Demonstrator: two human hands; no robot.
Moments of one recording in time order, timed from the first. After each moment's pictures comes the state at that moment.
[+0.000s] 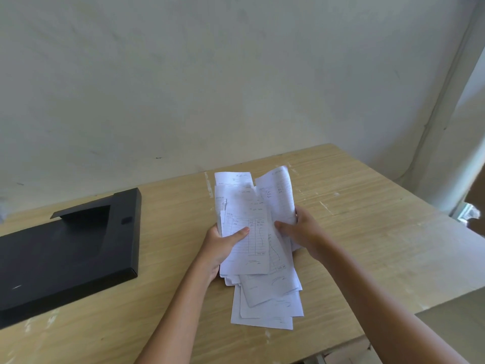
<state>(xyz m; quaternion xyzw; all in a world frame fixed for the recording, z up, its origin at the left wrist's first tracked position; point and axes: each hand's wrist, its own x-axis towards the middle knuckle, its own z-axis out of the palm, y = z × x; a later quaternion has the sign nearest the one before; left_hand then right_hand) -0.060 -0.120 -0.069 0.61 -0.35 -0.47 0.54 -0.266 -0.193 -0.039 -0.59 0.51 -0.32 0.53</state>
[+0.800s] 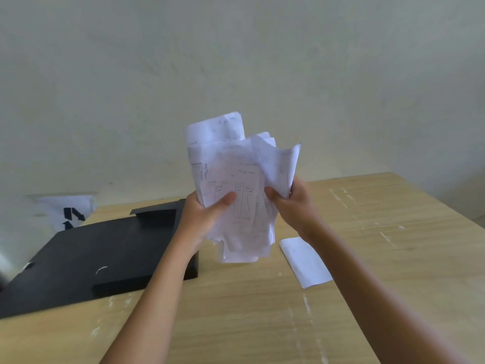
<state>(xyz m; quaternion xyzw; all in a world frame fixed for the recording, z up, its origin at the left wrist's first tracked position) 0.044 -0.048 0.063 0.55 -0.45 -0.26 0.65 -0.140 -0.162 0.065 -0.68 0.27 -0.47 0.49</state>
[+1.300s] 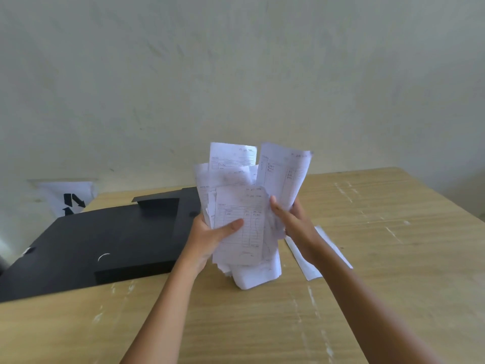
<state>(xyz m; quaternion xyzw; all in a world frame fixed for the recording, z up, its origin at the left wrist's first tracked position) 0.055 -0.037 -0.008 0.57 -0.39 -0.33 0.64 -0.140 -0.139 0.014 -0.64 0.20 -0.39 0.63</state>
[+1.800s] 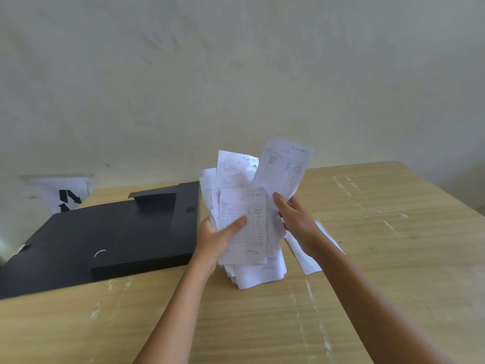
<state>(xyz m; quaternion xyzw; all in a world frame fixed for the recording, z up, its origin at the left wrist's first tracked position) 0.037 -0.051 -0.033 0.61 -0.32 -0.32 0.65 -0.136 -0.152 0.007 -0.61 0.31 -0.38 0.63</state>
